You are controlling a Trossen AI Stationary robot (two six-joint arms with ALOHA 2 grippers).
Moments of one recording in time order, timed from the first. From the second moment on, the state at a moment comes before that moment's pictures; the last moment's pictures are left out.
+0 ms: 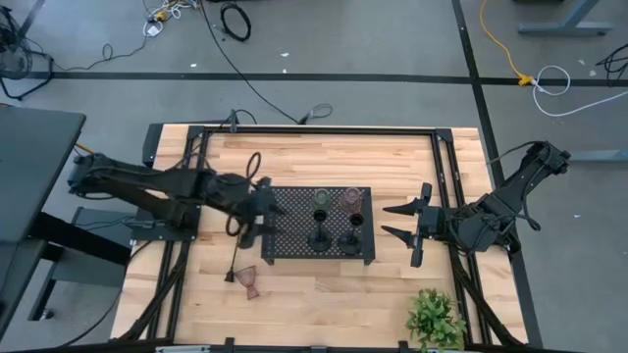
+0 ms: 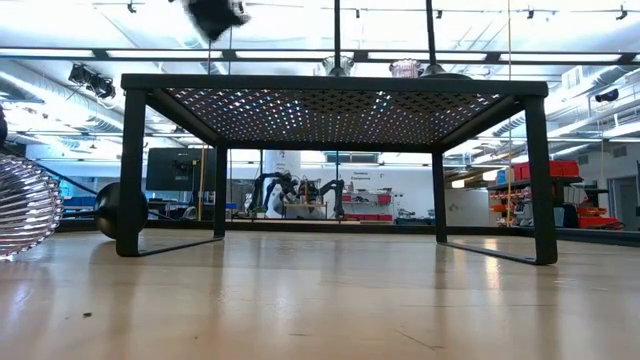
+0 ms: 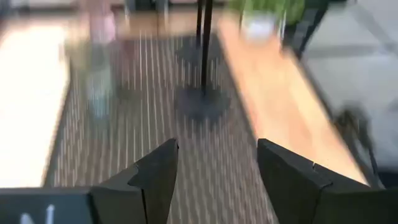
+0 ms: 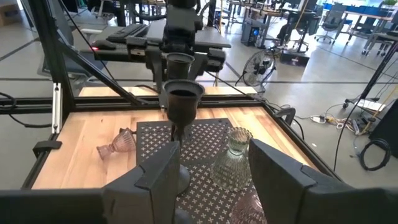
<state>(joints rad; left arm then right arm) -0.14 1.12 0.97 -0.42 0.04 -0.03 0.71 1.00 0.98 -0.32 0.90 0.17</state>
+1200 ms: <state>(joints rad) -0.42 1.30 0.97 -1.19 -0.19 0.50 0.70 1.00 0.98 -0.32 0.90 0.23</state>
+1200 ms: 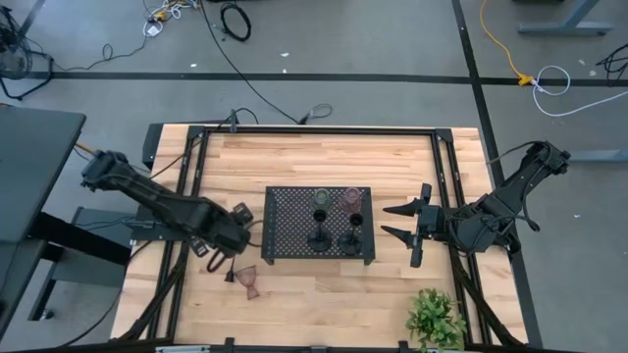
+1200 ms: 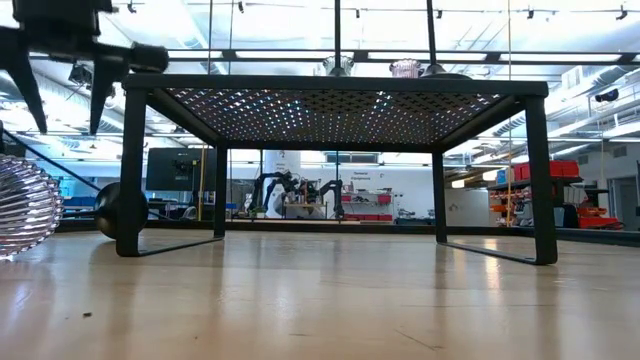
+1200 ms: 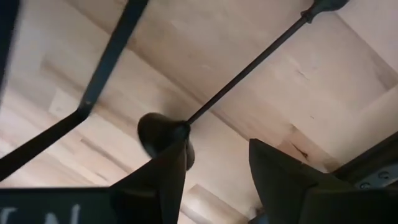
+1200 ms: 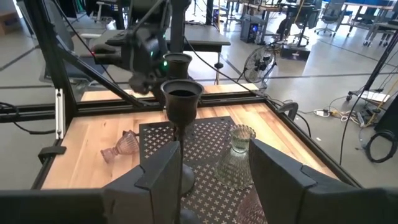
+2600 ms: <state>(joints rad) -0.50 1.48 0.85 -0.96 -0.10 0.49 0.71 1.00 0.98 -0.32 0.90 0.23</state>
